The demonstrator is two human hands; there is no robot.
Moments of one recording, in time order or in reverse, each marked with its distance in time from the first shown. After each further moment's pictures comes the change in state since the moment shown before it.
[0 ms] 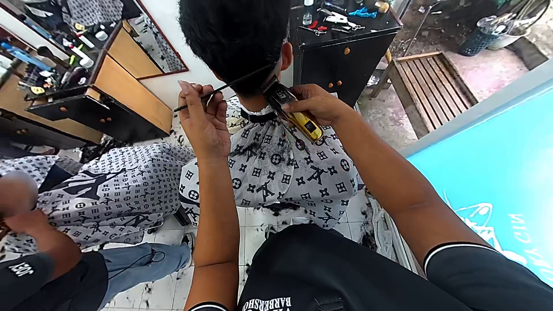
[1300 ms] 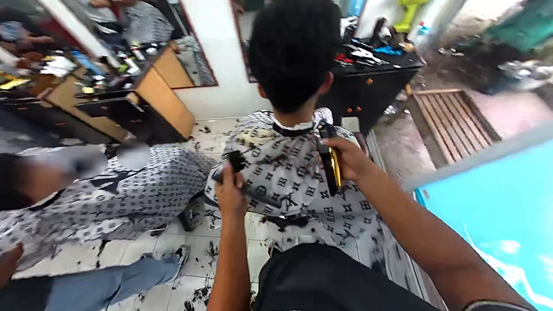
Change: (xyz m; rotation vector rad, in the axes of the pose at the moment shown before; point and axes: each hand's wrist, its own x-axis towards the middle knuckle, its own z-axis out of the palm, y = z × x) left_hand -0.096 0.000 -0.097 0.261 0.218 -0.221; right_hand -0.063 0.024 0.060 0.352 0.277 0.217
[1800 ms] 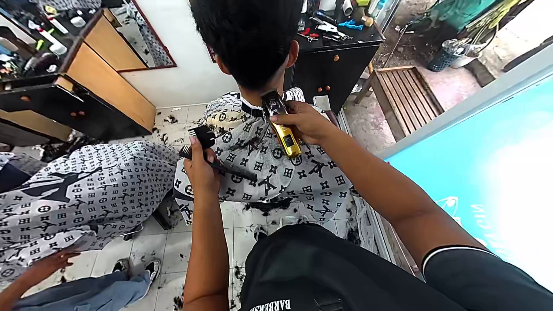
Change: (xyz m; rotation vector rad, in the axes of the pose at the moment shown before) left_hand 0.037 -0.013 0.001 -0.019 -0.092 0.015; right_hand 0.029 -0.018 0.029 -0.264 -0.057 -0.090
